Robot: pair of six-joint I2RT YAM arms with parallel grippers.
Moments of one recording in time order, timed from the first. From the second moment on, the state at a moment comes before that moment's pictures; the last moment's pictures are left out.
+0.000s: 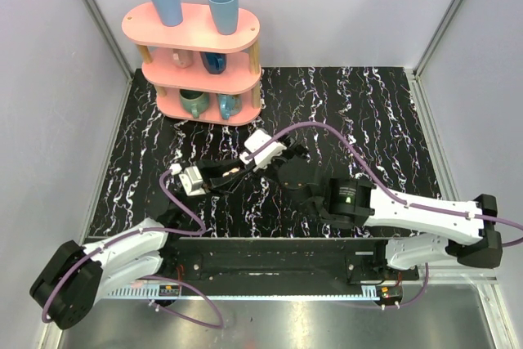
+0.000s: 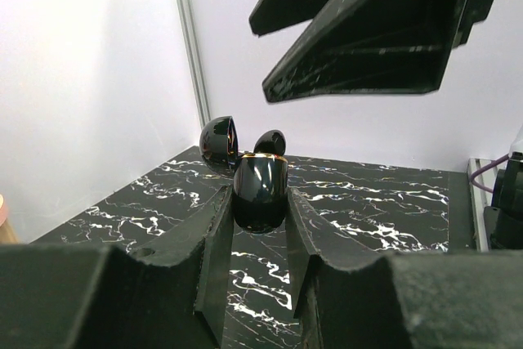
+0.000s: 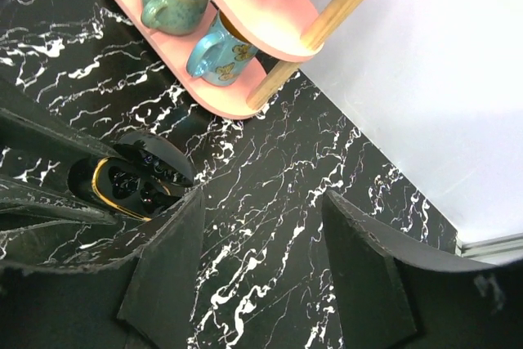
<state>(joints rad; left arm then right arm) -0.64 0.90 0.15 1.27 0.45 -0.12 1.35 1.26 1.24 -0.22 0.84 -0.34</state>
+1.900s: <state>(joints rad) -0.64 0.87 0.15 1.28 0.45 -0.12 1.15 1.26 1.27 -0.40 0.35 0.18</state>
